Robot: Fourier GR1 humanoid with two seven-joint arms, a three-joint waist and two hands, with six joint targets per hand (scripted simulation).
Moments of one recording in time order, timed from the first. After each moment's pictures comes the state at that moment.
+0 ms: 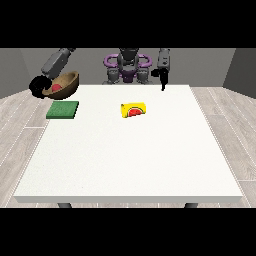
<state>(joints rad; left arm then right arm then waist) -0.13 0.02 -0.17 -1.40 -0.16 0.14 -0.35 -0.49 -0.57 -0.49 -0.55 -0.45 0.12 -0.13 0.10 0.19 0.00</state>
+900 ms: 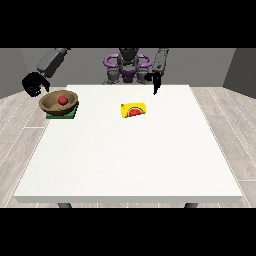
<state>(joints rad) -0.08 0.01 -0.31 -1.30 -0.14 0.26 -0.48 -0.54 -0.65 -0.44 -0.52 -0.35 0.02 -0.24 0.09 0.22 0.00</state>
